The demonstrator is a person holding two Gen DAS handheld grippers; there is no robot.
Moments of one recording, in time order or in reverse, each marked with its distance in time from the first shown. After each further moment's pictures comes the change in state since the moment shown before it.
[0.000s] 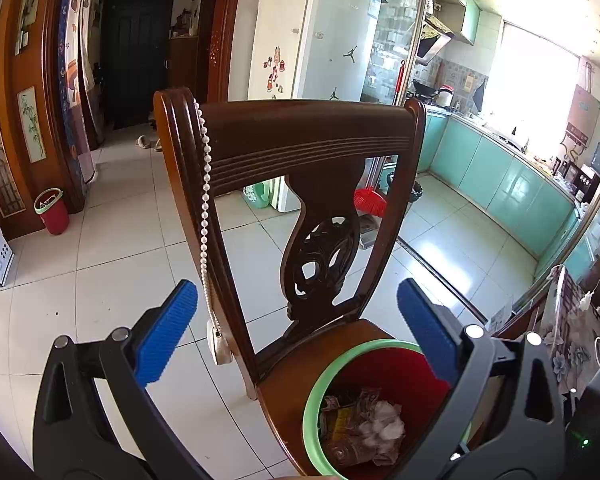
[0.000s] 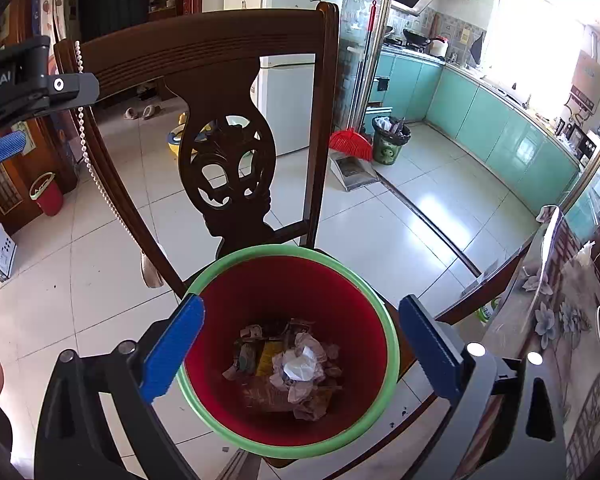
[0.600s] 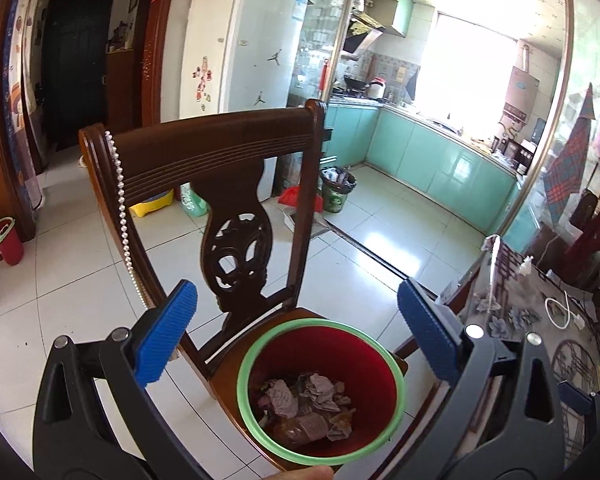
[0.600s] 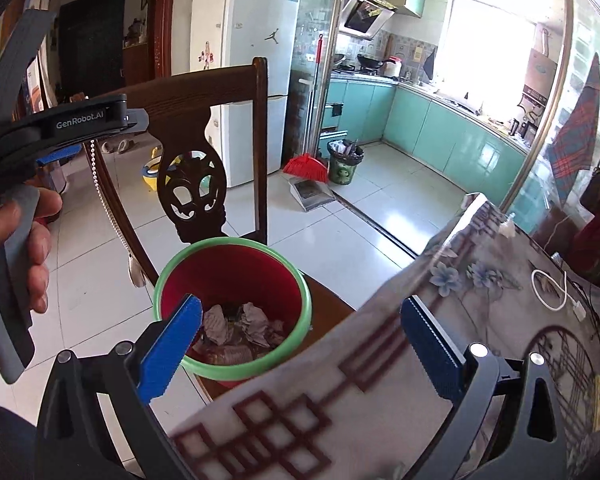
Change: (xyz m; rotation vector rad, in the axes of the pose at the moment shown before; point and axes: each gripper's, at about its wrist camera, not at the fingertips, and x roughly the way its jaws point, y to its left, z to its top) left arm -0.061 -0.065 -0.011 0.129 -0.005 -0.231; right arm -0.140 -0.067 -0.079 0.105 -0.111 -0.110
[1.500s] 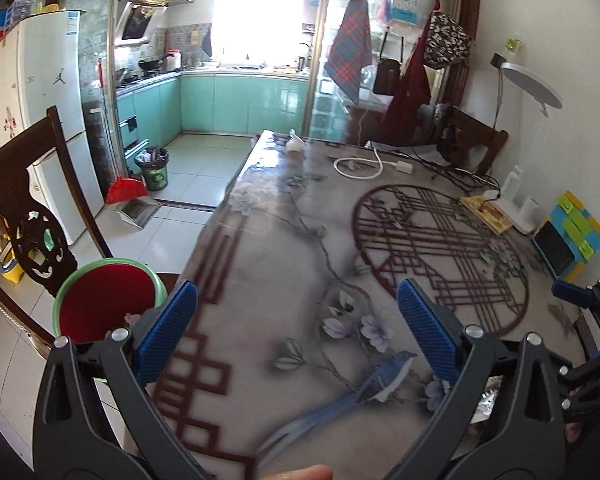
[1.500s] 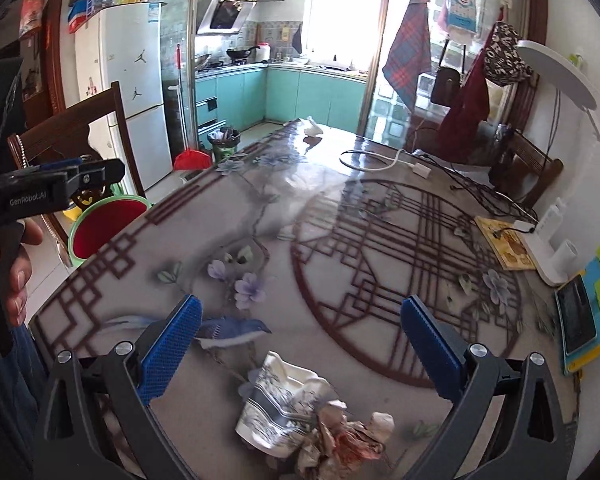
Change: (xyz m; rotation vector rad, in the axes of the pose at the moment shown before) left arm -0.122 -0.231 -0.162 0.458 0.144 -0.526; right arm -0.190 -0.171 -0.208 0.311 0.027 -0.290
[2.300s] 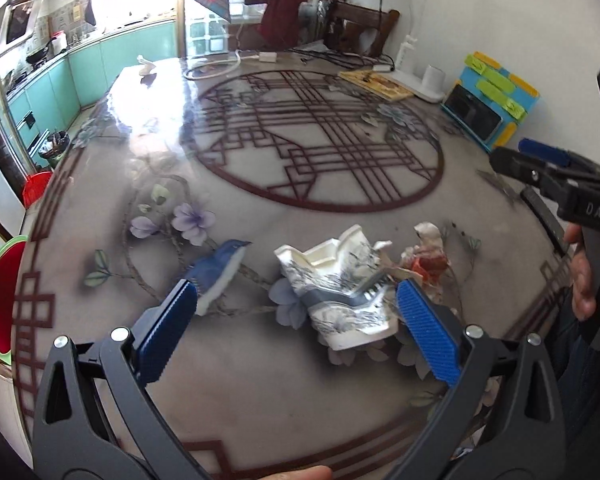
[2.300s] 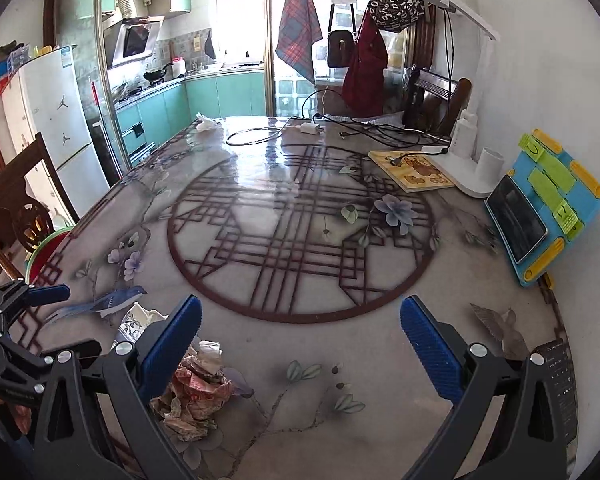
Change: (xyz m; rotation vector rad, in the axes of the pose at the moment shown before) left arm 0.036 -0.142 -0.093 0.259 0.271 -0.251; right arm -0.024 -0.120 -0.066 0.239 0.014 -0.118
